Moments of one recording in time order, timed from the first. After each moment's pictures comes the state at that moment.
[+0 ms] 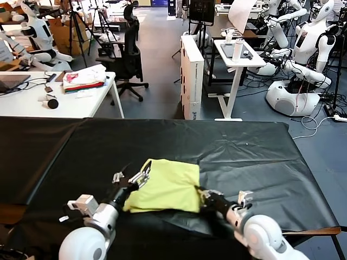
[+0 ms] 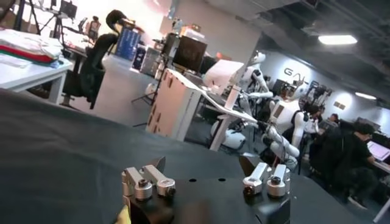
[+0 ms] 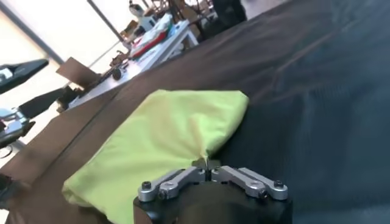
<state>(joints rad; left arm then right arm) 1.46 -1.39 -0.49 -2.24 -0.55 0.44 -0.01 -1.25 0.96 0.27 1.96 0.86 -0.51 0.12</state>
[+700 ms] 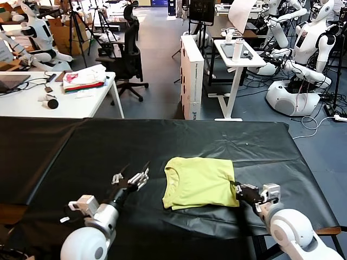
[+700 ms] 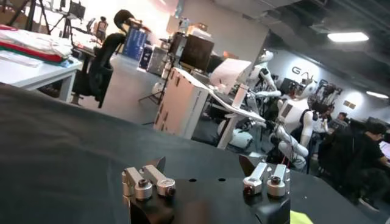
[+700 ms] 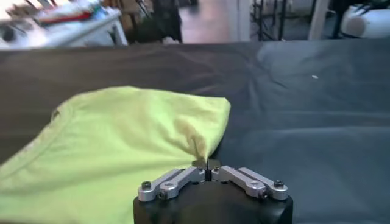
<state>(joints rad) 1.46 -1.41 -0.49 -2.21 -0.53 0.43 -0.01 -1.35 0.88 0.44 2.03 0.76 -0.54 0.12</state>
